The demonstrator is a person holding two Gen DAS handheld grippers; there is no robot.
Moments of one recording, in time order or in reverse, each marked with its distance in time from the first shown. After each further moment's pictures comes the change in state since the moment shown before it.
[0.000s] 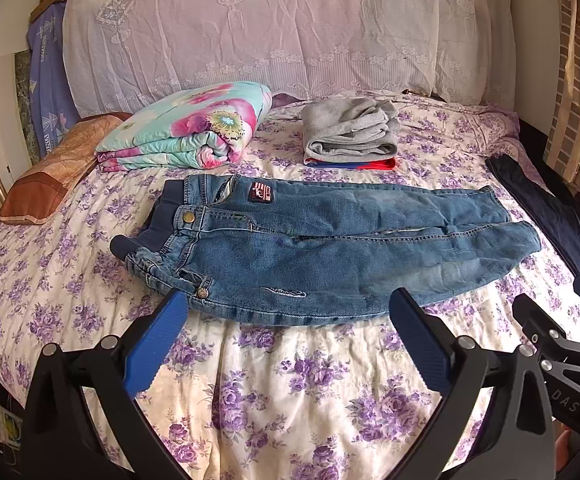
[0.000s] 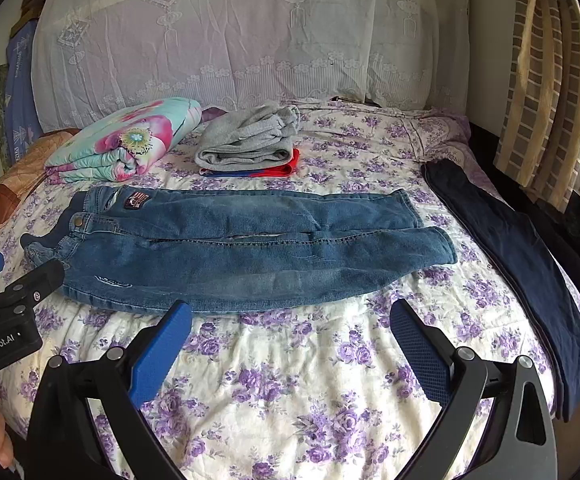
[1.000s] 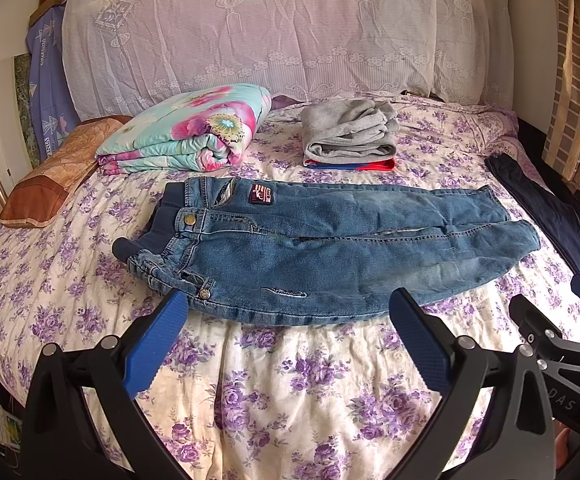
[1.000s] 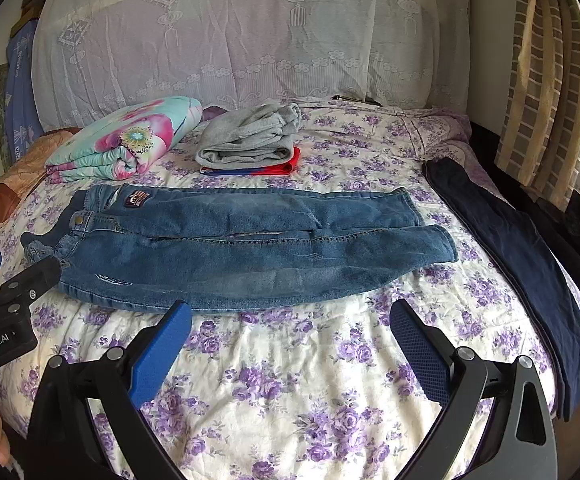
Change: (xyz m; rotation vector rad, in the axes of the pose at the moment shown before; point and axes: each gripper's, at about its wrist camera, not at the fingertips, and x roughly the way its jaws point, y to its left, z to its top) left arm -0.001 -0.004 0.000 -0.004 -0.005 0.008; right arm -0.001 -0.002 -0.002 0.004 -0.001 0.003
